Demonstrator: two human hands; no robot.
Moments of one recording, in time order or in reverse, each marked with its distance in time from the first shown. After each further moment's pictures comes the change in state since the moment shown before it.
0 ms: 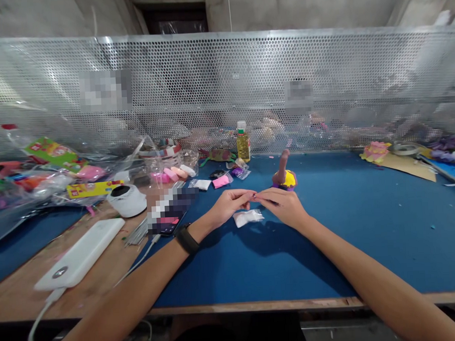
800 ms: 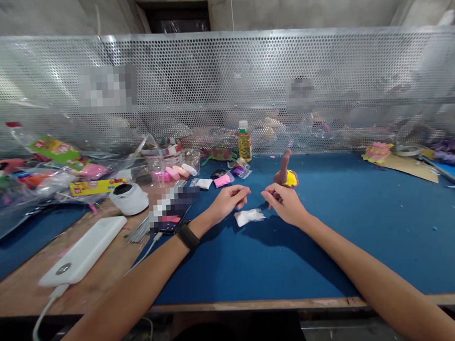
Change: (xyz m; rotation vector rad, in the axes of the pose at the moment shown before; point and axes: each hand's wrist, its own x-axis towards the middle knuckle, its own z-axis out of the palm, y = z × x) left_hand 0.006 -0.005 -0.011 0.111 0.059 0.027; right_hand 0.000 0.003 -0.002 0.243 -0.136 0.490
